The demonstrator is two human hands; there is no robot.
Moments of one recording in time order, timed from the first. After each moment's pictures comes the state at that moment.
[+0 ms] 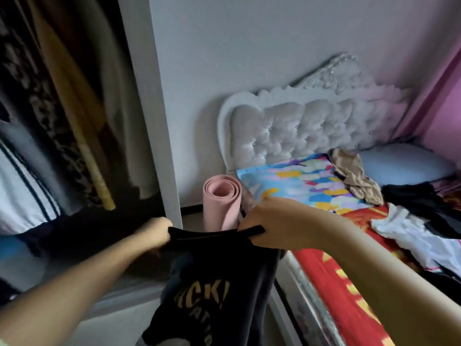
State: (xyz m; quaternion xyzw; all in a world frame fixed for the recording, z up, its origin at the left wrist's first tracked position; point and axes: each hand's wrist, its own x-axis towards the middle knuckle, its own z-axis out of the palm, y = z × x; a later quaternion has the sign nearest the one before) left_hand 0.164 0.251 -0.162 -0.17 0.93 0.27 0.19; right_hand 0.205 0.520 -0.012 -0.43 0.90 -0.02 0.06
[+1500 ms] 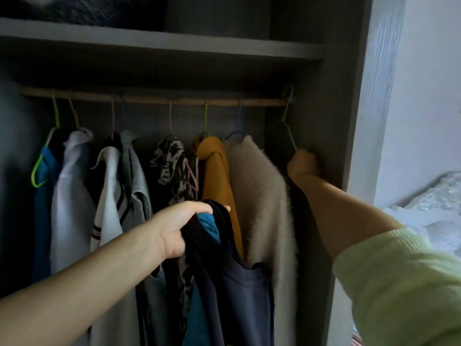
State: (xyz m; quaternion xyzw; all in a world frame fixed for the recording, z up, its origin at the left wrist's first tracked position) left_hand 0.067 -0.076 0.120 -0.13 0.62 0.78 0.01; right_hand -0.148 0.116 0.172 -0.02 0.90 -0.31 -0.30
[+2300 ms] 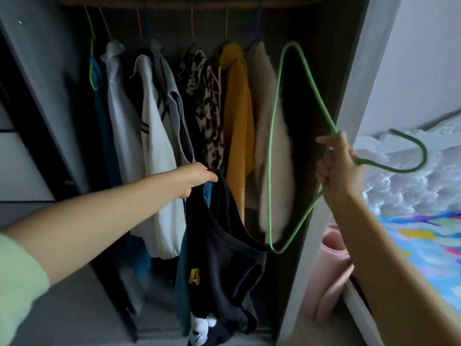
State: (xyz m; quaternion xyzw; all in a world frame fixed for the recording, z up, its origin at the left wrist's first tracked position) left_hand 0.159 -0.066 0.018 -0.25 0.81 0.53 -0.01; right_hand 0.084 0.182 0.015 -0.12 0.53 -0.83 -0.13
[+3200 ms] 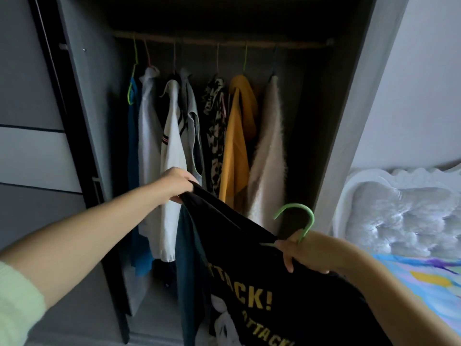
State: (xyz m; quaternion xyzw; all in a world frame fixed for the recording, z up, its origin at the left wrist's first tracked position) left_hand 0.201 -0.084 0.025 -0.26 0.84 0.46 -0.11; right_hand 0.157 0.221 0.014 -0.31 0.89 -0.21 0.25
